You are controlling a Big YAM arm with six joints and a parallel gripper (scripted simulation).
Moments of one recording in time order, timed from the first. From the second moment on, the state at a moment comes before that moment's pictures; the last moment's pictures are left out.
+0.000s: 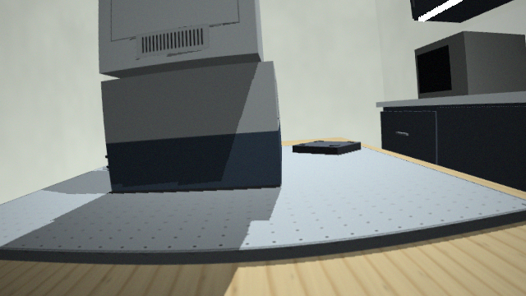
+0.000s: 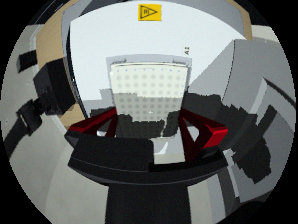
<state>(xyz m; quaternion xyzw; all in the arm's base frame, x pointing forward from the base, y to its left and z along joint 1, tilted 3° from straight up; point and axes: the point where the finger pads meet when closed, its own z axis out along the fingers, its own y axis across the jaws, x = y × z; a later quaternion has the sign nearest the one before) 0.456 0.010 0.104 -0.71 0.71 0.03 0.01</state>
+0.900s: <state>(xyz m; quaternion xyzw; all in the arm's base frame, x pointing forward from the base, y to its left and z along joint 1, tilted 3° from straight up) 0.458 0.010 0.105 -0.71 0.71 0.03 0.01</state>
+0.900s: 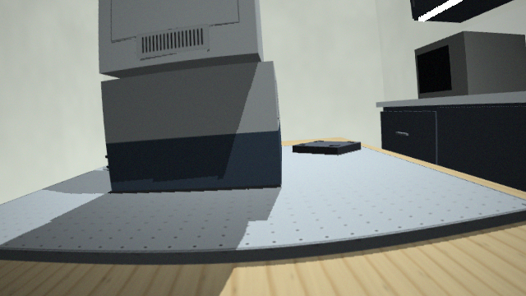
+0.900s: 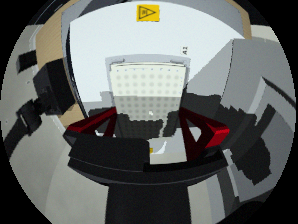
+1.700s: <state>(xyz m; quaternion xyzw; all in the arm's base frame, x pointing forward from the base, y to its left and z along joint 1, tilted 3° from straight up) 0.457 0.010 0.103 -0.71 0.71 0.03 0.01</state>
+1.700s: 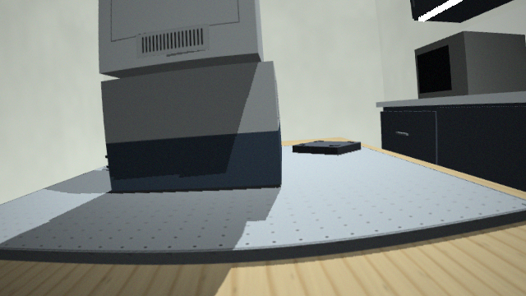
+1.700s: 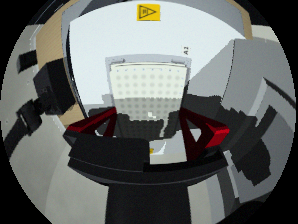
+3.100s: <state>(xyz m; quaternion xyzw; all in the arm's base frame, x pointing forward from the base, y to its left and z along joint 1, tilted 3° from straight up) 0.452 0.010 0.111 -0.71 0.71 0.04 0.00</state>
